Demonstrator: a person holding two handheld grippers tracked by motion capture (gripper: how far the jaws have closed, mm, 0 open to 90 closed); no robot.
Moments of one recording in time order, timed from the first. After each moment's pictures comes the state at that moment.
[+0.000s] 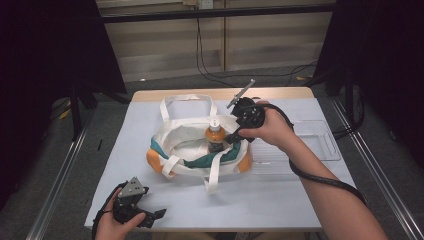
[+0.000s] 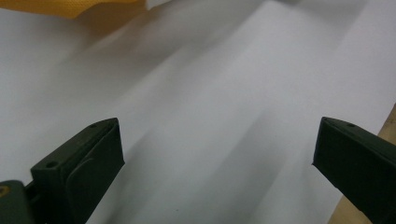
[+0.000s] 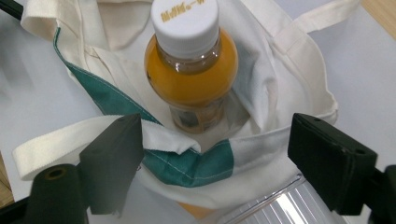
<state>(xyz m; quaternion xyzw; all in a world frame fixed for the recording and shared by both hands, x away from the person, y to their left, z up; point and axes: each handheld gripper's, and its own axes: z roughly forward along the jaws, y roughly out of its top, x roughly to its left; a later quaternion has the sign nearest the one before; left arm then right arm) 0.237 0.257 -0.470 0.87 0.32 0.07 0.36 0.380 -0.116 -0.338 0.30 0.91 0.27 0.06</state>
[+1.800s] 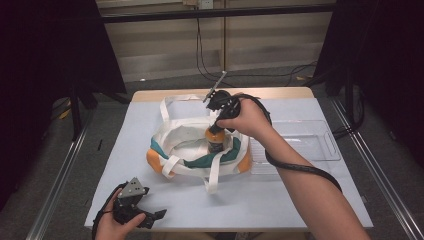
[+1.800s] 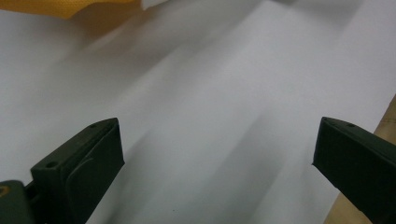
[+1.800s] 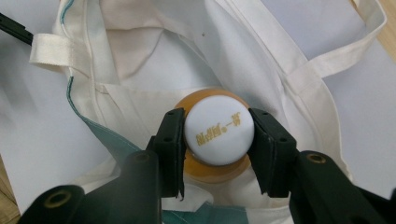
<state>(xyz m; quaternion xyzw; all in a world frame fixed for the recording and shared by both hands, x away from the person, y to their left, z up) 0.235 0.256 -0.471 0.87 0.32 0.07 0.37 0.400 -0.062 -0.321 0.28 0.93 0.23 0.06</state>
